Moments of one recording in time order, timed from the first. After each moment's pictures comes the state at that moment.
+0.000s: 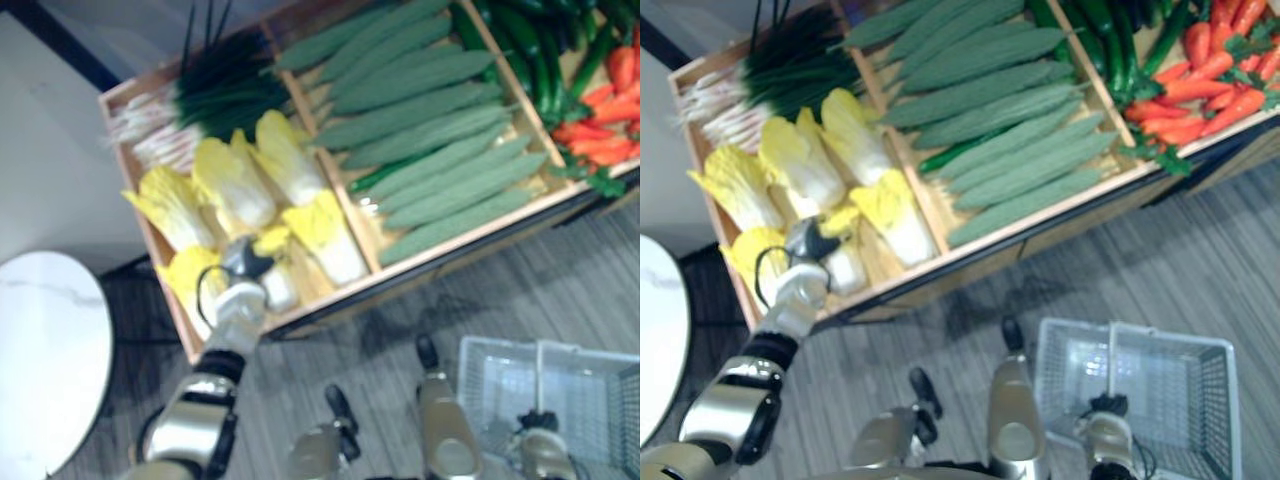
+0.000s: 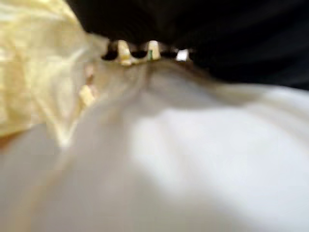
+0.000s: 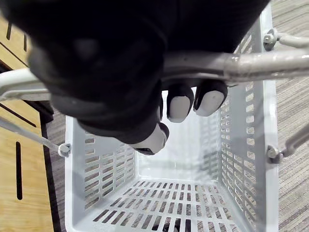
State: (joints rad) left arm -0.55 0.31 -0.07 0.80 0.61 0.03 0.41; right arm -0.06 -0.18 -0.43 0.96 -0.16 0.02 -0.28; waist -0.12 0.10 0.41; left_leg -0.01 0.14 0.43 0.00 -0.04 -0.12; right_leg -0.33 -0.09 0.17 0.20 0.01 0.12
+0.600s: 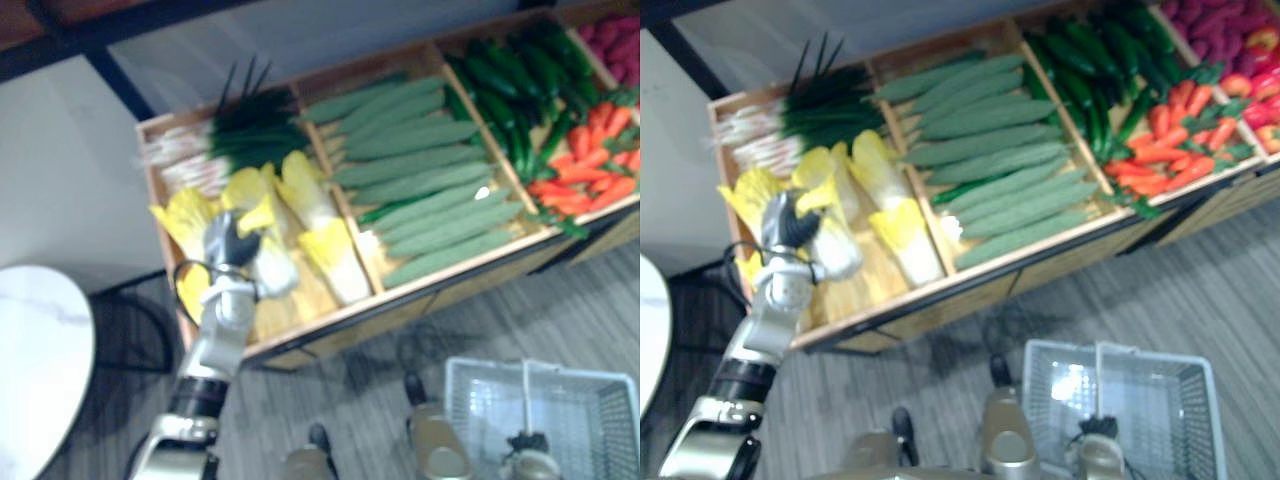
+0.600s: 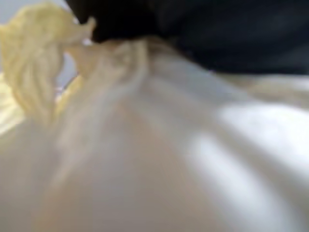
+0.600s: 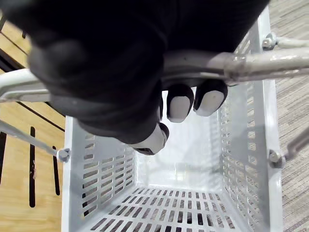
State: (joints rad) left arm -0.35 0.35 -0.03 0.11 0.52 0.03 0.44; right arm 0.08 -0.12 -0.39 0.91 -0.15 0.02 -0.25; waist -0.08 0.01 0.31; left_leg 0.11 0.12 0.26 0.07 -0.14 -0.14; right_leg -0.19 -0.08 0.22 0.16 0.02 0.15
